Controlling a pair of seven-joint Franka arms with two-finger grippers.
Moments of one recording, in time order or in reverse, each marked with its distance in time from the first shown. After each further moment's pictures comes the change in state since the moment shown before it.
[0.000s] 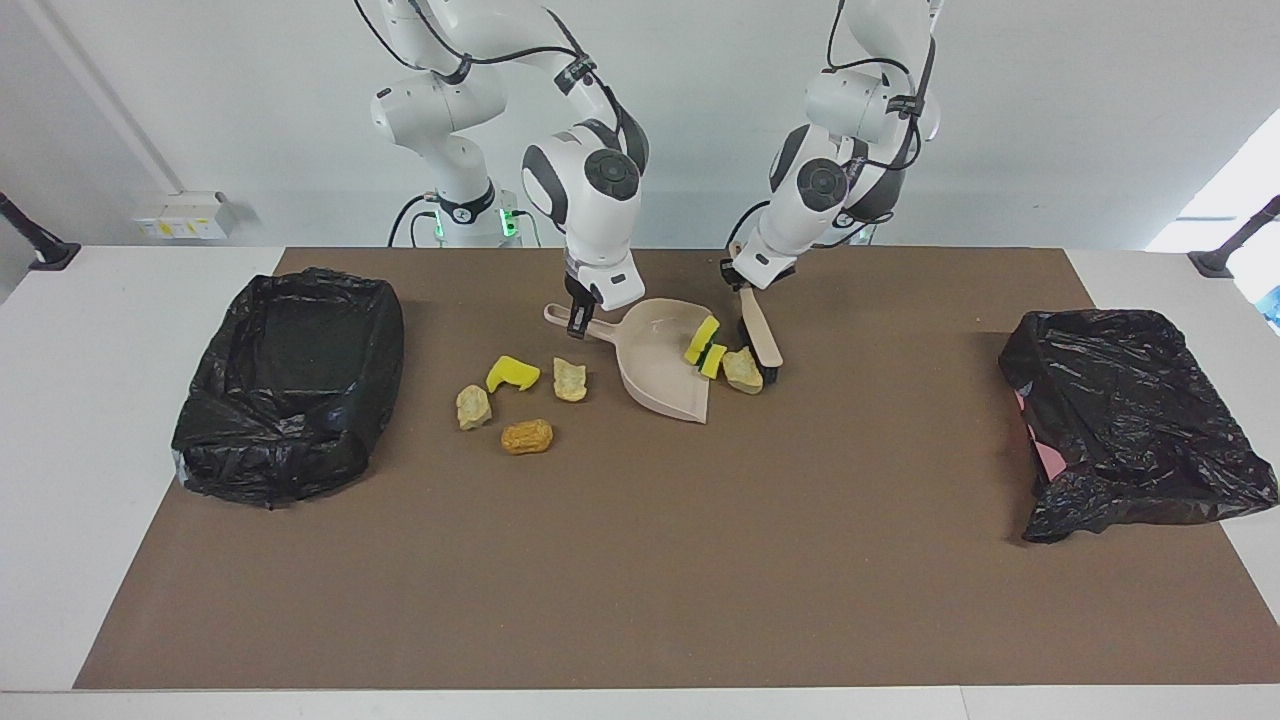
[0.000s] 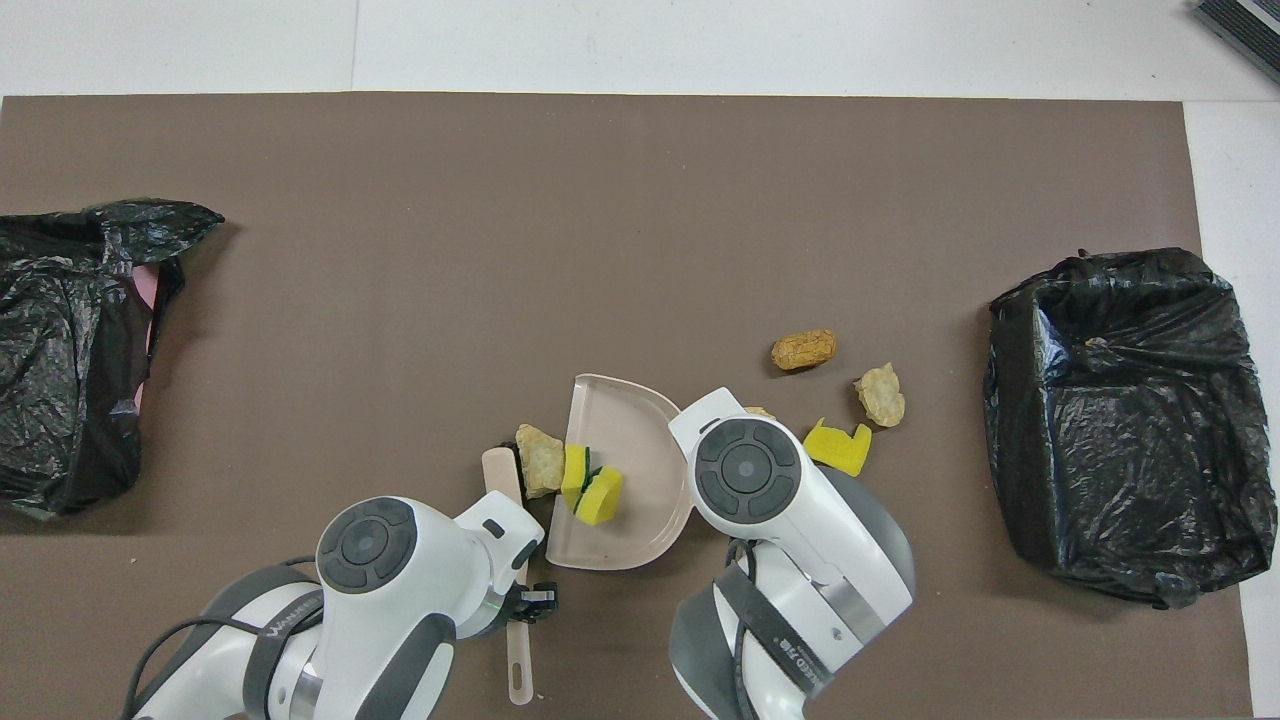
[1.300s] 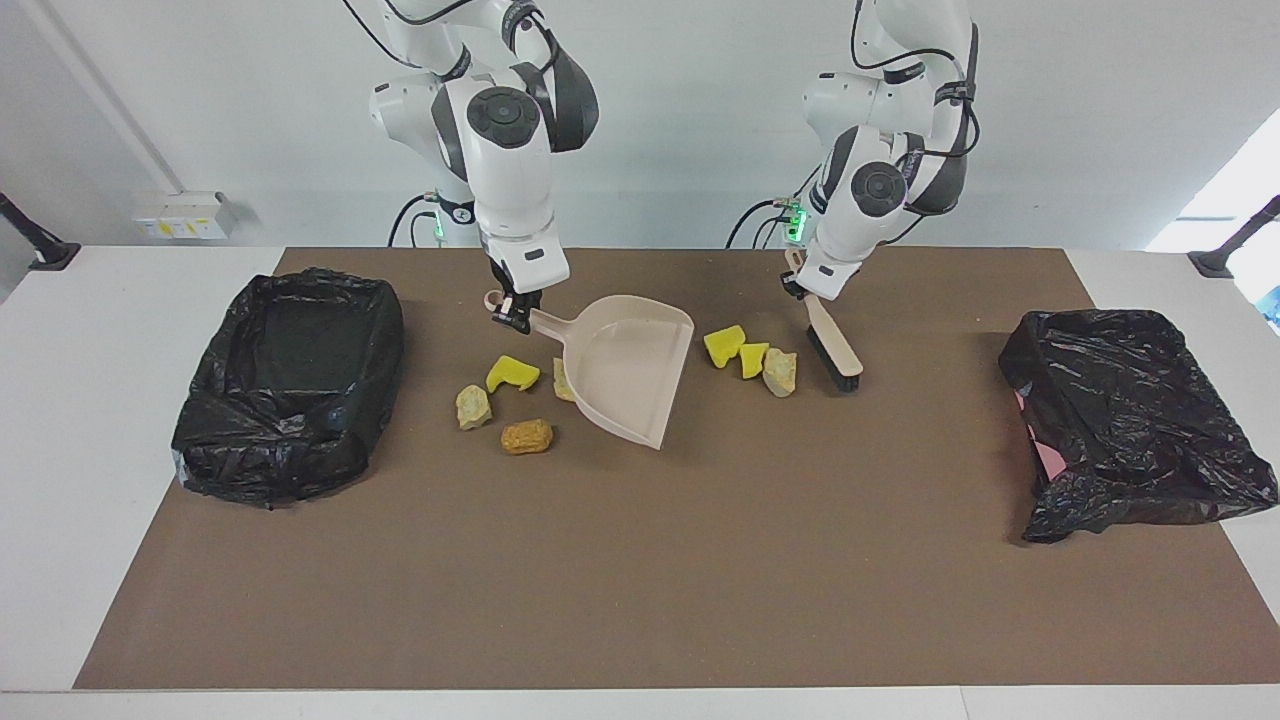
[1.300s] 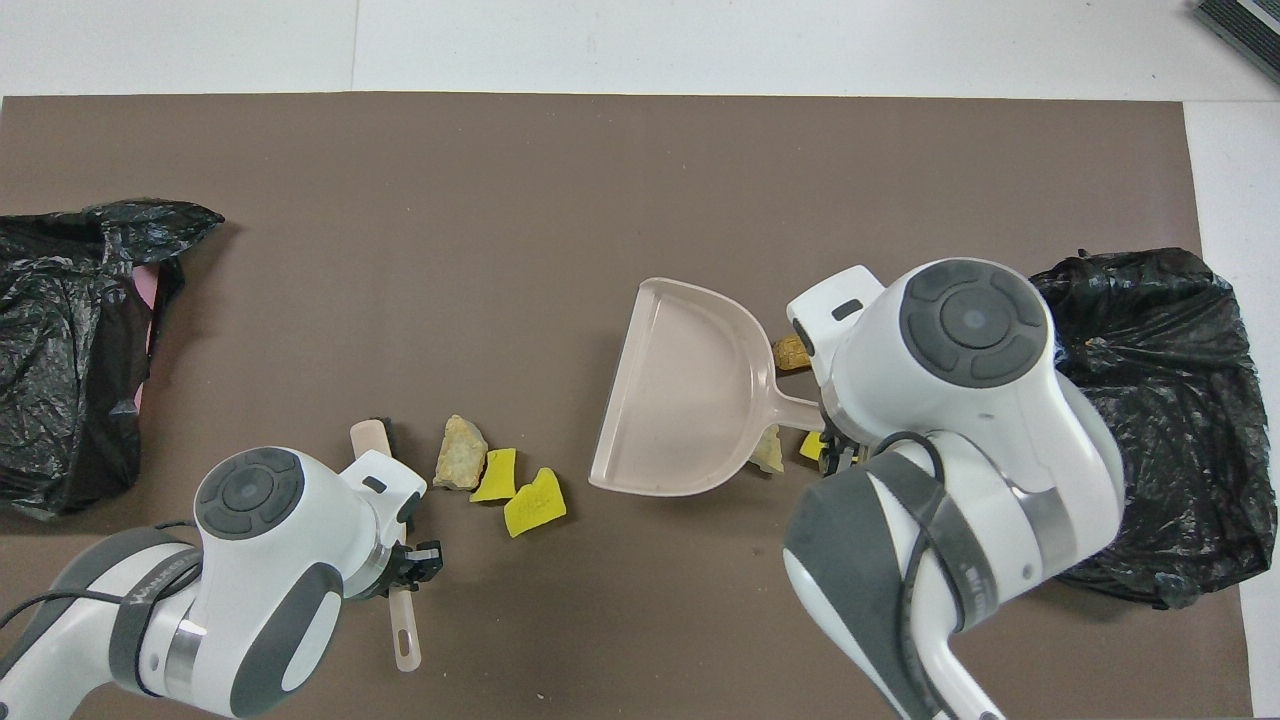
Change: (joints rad) left arm 0.257 -0.052 0.004 -0.009 0.264 -0.147 -0.072; right arm -0.162 -0.052 -0.006 0.217 0.041 -0.215 -0.188
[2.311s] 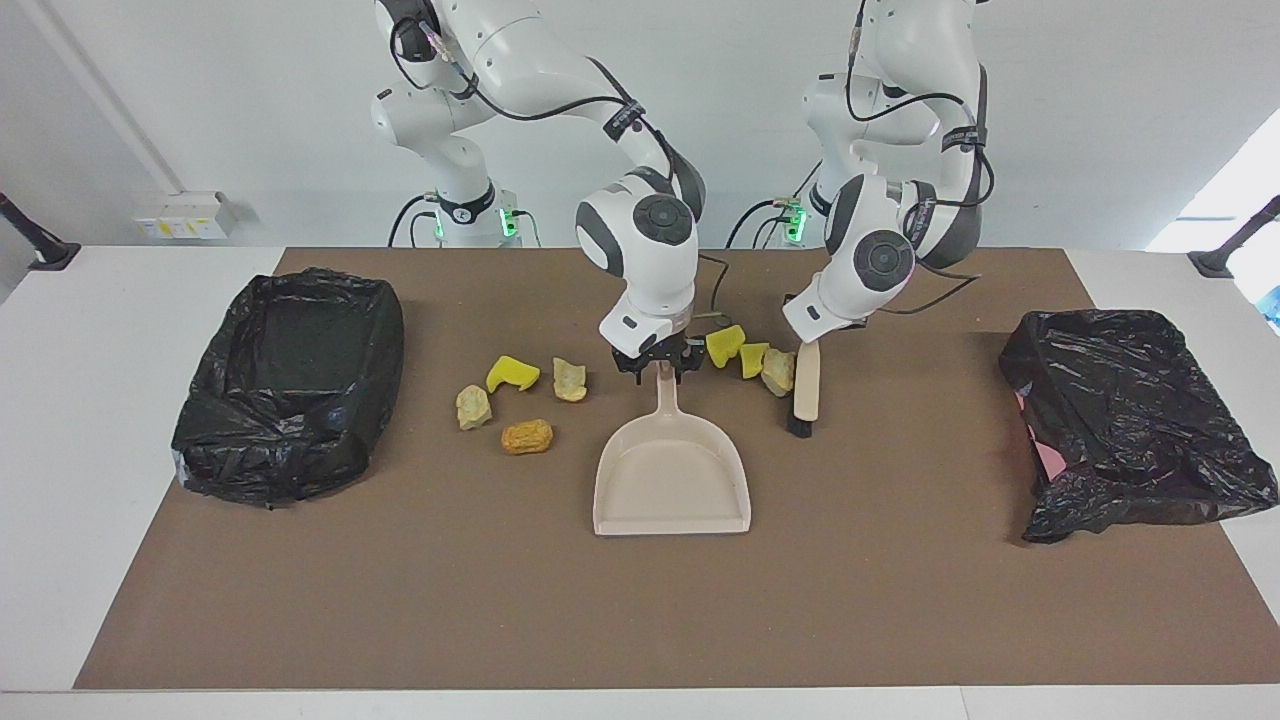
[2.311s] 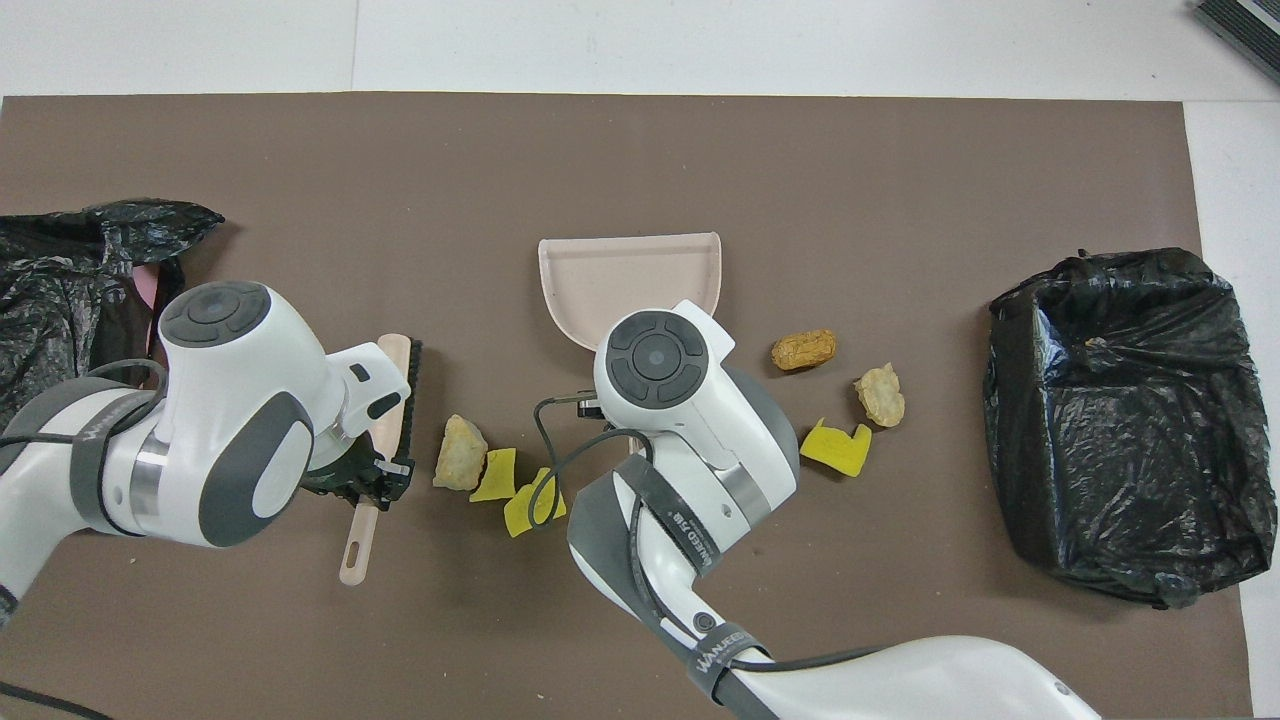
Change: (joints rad) left arm 0.118 0.250 0.022 0.389 0.043 -0.229 0.385; right arm 0.190 0.372 0.003 0.187 0.056 0.315 1.403
